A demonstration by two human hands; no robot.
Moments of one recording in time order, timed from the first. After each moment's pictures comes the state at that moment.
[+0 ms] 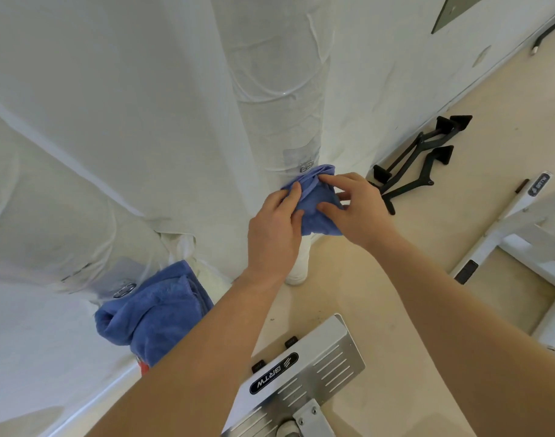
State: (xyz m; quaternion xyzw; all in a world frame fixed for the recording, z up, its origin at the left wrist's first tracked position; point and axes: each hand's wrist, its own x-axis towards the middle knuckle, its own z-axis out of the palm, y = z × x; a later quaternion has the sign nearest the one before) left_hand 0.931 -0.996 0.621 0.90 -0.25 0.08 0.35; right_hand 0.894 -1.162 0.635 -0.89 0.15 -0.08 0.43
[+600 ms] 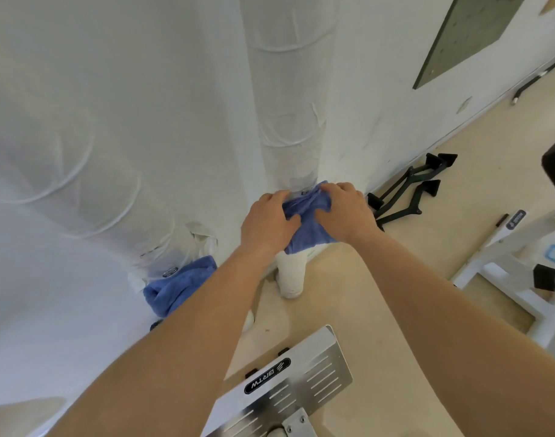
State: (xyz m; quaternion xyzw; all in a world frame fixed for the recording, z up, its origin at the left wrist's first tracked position) left_hand 0.932 -0.978 0.720 0.93 -0.18 -0.10 0.30; right_hand 0.890 -1.142 0.716 -0.95 0.18 0.01 0.26
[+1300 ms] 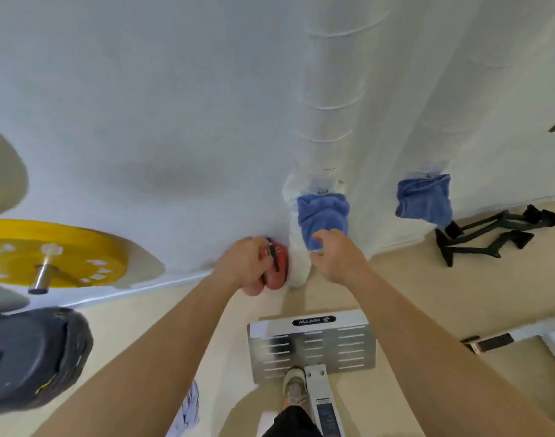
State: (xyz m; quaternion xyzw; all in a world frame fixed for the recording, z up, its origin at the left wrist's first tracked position) left_hand 0.715 -0.641 0.767 0.95 0.00 -0.21 0.24; right_hand 0.730 -0.857 0.761 -0.95 -0.03 0.19 0.25
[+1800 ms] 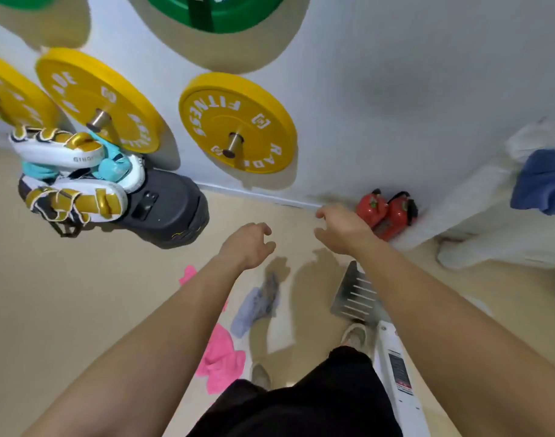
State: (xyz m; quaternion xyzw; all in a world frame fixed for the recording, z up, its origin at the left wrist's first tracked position) left_hand 0.389 -0.278 0.704 0.91 0.22 -0.22 0.26; right_hand 0.513 -0.462 0.735 -0.91 -0.25 0.31 0.10
